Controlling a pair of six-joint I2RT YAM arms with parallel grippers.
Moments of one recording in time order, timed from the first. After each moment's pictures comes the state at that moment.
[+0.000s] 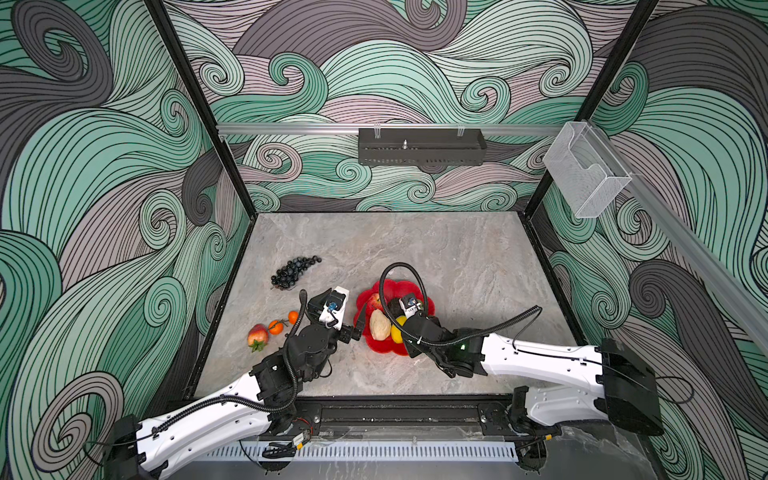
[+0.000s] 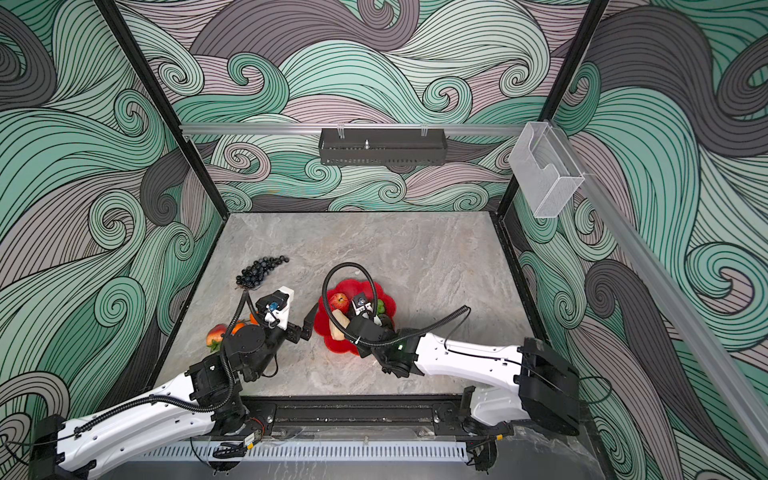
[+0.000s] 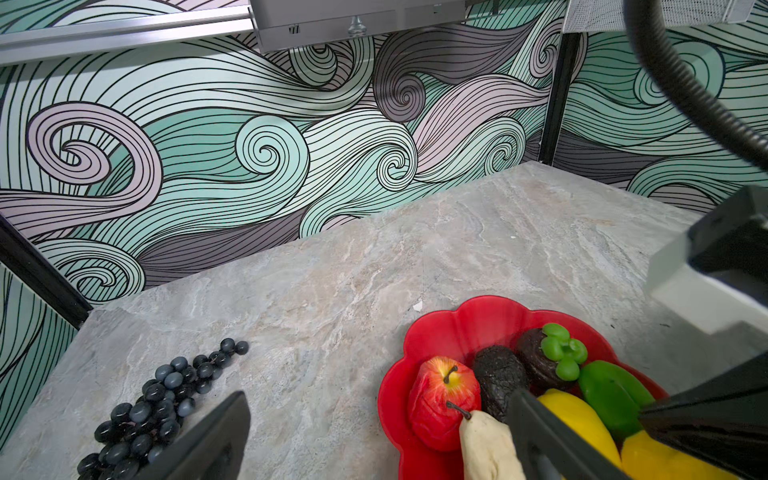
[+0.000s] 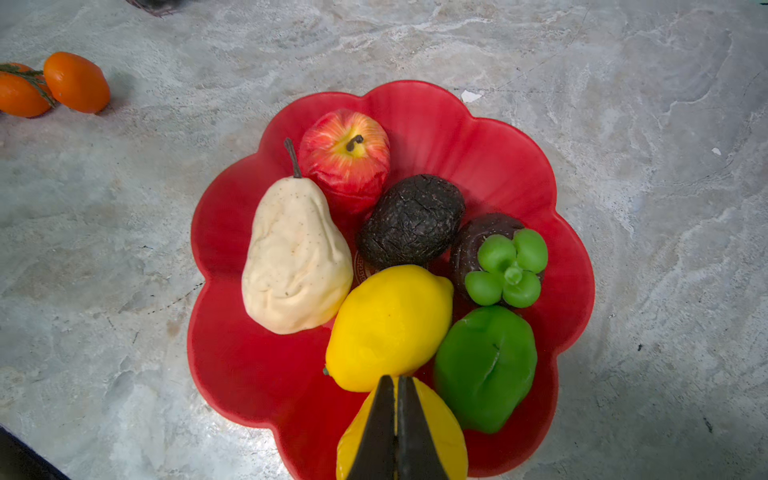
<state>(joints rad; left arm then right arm) -0.98 0.62 0.37 0.06 -0.65 0.01 1.19 1.33 0.79 -0.36 0.49 0.48</state>
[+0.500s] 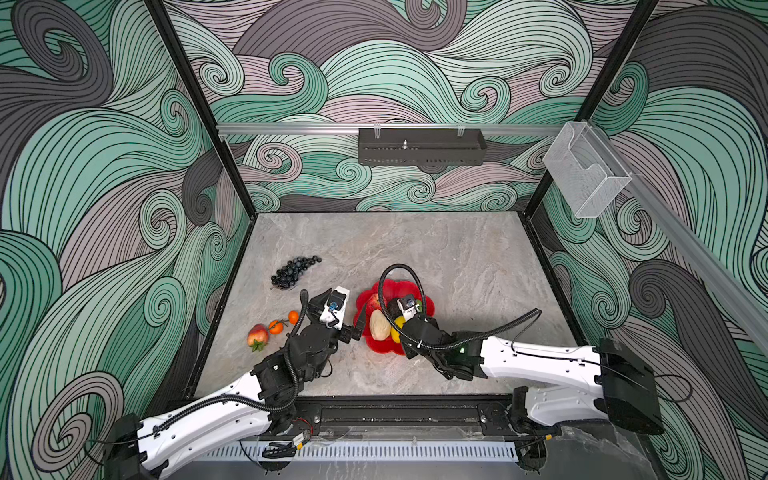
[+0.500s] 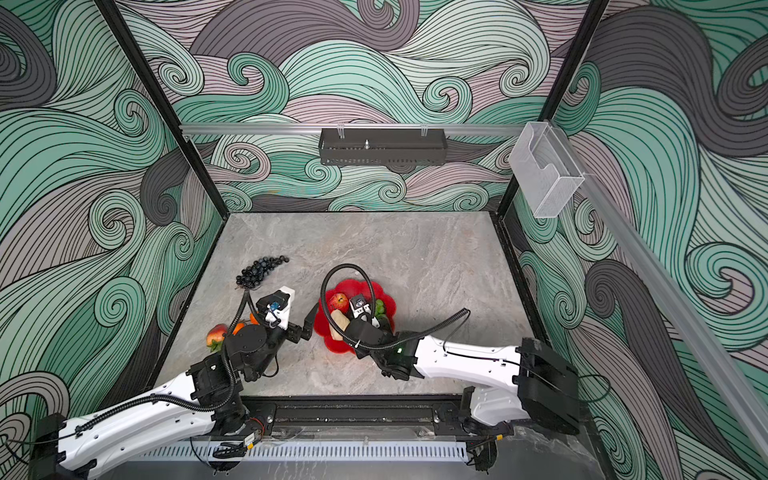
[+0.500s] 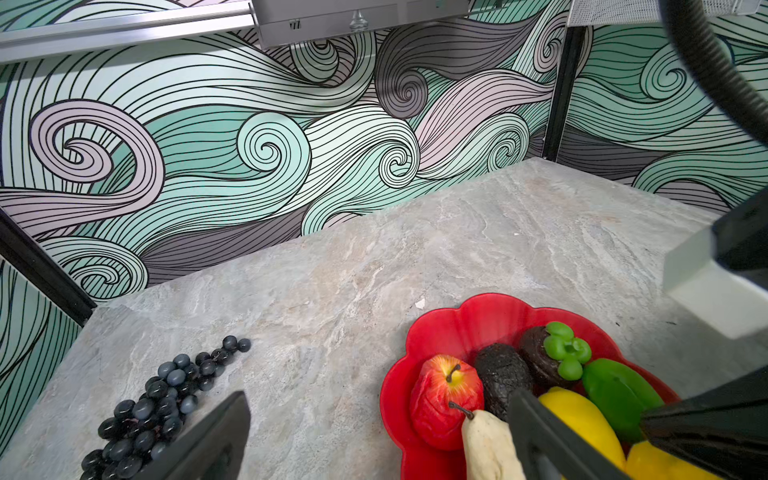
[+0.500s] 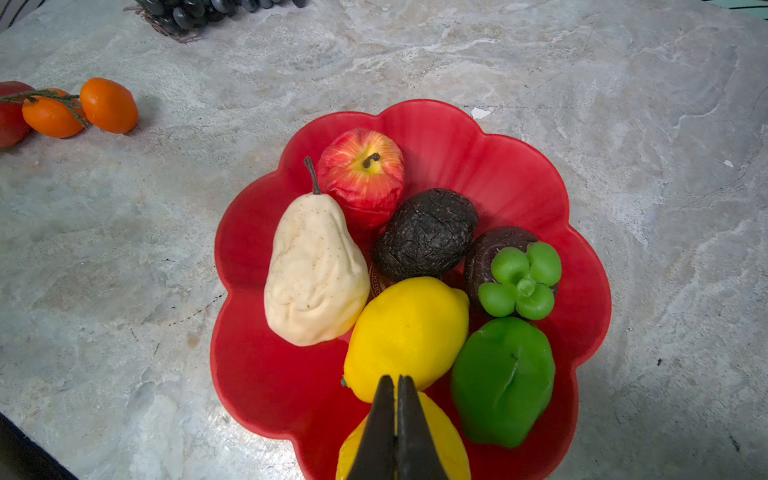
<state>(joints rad) -0.98 0.63 0.37 0.06 -0.65 0.01 1.20 1.33 0.77 -0.29 0.50 0.48</state>
